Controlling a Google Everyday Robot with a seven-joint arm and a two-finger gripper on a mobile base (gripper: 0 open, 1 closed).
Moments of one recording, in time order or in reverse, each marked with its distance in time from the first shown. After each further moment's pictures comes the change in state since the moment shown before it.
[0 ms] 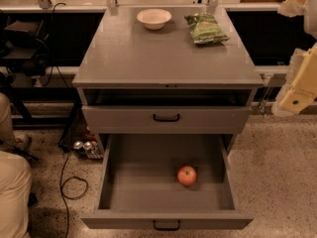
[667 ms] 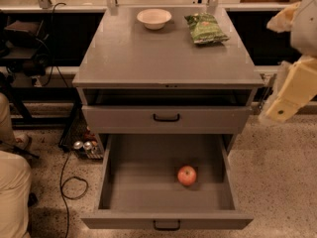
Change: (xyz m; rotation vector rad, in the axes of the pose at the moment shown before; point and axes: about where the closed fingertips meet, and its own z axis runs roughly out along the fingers) arm -0.003 0.011 0.021 -0.044 -0.049 0.038
